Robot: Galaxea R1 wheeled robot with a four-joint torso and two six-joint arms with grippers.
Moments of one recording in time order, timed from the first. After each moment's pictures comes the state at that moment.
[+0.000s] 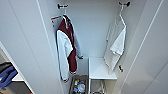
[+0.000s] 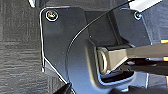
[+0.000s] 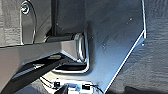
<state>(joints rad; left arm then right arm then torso) 1.59 2.97 -2.75 0.48 -0.29 -0.39 -1.50 3.01 -2.66 -0.22 -0.07 0.22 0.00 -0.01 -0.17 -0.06</state>
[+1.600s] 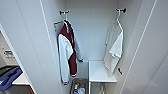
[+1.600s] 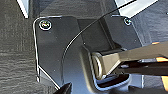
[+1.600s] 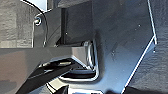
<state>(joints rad) 1.62 2.96 -2.73 0.53 -0.34 -0.39 -1.57 3.00 -2.62 -0.21 0.08 0.23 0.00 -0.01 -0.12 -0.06</state>
